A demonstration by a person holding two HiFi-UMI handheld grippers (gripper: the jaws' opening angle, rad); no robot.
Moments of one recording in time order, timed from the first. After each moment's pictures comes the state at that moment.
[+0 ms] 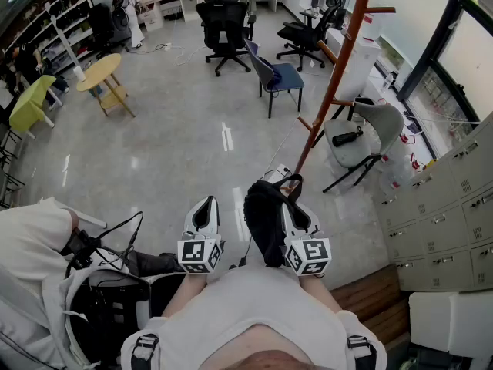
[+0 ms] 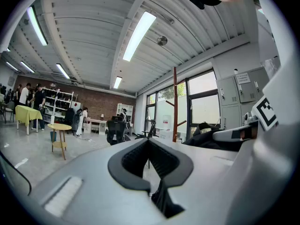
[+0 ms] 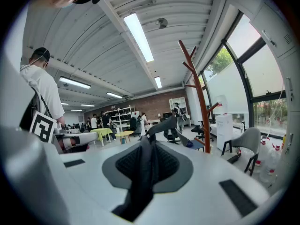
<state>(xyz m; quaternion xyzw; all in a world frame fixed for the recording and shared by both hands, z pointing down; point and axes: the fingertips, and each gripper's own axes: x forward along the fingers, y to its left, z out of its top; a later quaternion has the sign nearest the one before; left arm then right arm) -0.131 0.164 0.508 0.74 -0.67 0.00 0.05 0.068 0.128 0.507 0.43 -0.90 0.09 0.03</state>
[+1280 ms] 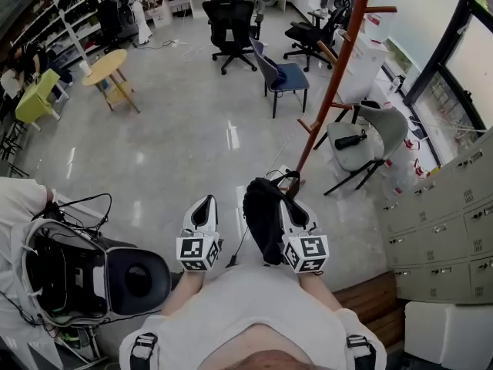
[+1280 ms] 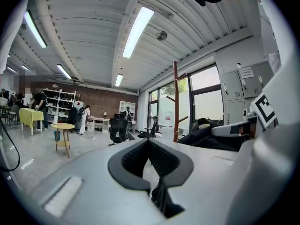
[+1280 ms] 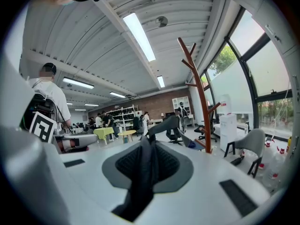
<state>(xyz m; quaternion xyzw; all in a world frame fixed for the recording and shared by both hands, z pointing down) -0.107 0.150 0.514 0.73 -0.68 0.02 0.06 0.087 0.103 0.505 0.41 -0.91 0.09 0.04</state>
